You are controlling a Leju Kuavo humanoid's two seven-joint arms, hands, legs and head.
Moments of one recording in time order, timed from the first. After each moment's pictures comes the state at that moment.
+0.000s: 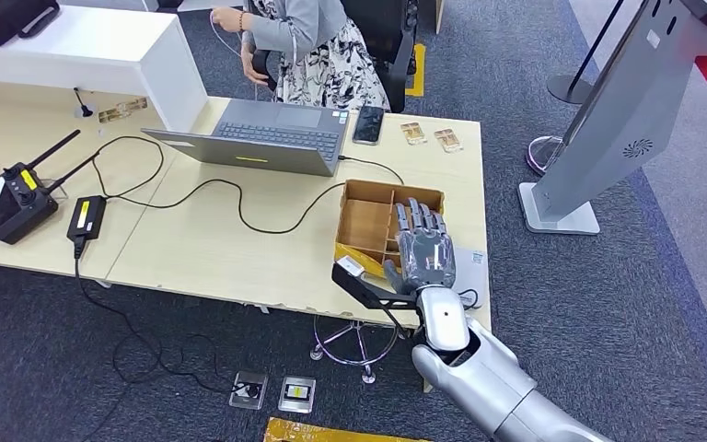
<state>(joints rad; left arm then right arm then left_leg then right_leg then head) -0.13 0.10 -1.24 -0.20 0.89 0.18 0.02 -0.59 -0.01 0.94 -0.97 1.04 -0.23 0.50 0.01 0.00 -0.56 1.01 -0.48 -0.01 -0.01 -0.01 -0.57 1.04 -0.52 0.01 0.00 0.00</state>
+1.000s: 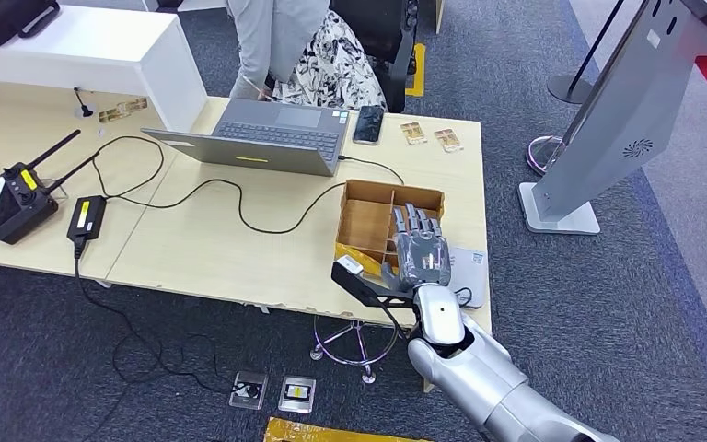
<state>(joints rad) -0.13 0.10 -1.24 -0.20 0.89 0.19 0.02 -0.61 0.04 0.93 -0.83 0.98 -0.27 0.45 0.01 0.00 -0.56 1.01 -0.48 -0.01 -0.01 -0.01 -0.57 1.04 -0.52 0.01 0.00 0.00</state>
